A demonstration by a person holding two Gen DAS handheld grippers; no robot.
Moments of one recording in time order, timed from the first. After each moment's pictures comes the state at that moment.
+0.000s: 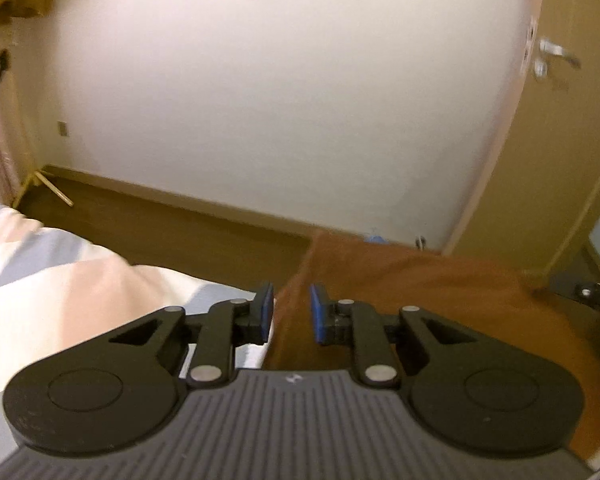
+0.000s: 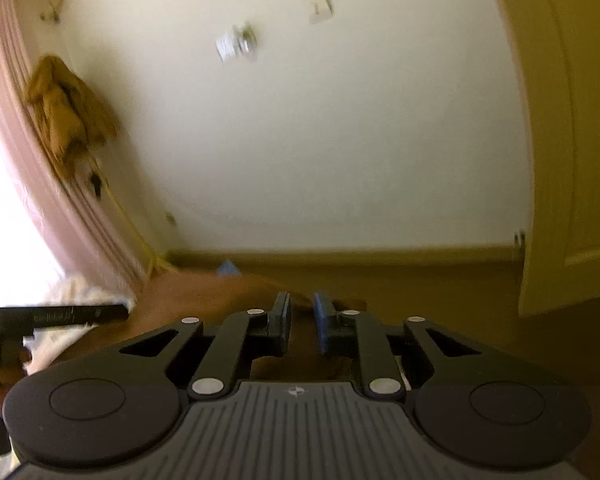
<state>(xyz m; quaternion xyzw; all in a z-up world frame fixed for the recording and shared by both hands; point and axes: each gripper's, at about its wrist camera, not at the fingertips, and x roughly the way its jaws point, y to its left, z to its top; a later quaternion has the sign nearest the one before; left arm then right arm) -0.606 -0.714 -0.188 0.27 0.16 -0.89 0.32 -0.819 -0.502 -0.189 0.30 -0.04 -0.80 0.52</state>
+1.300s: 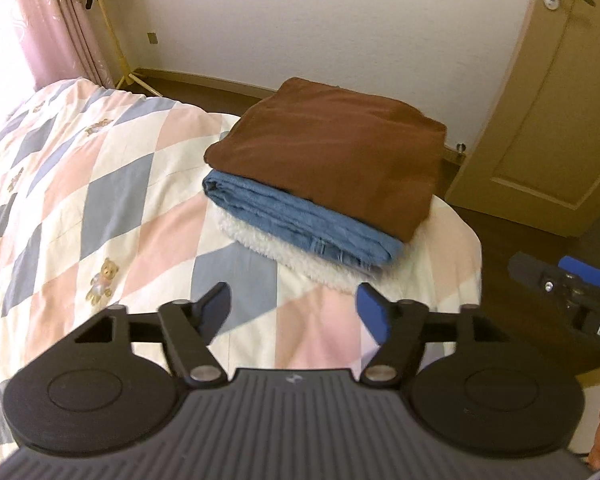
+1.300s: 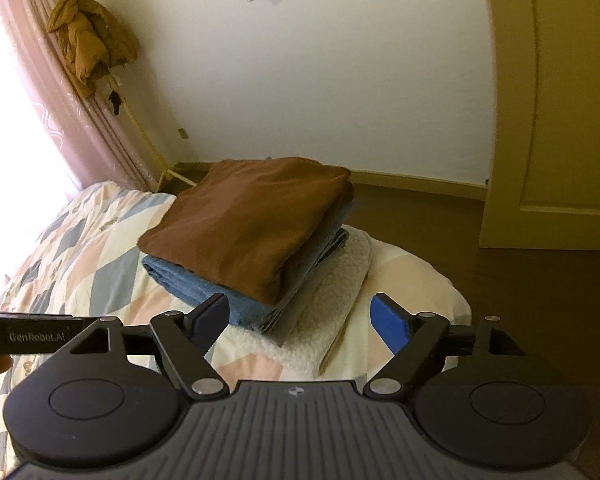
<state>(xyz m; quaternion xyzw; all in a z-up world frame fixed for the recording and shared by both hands) -0.551 -0.455 -0.091 0.42 0.21 -0.77 0.42 -0.715 -0.341 -0.102 0.40 0.07 -0.75 0.52</state>
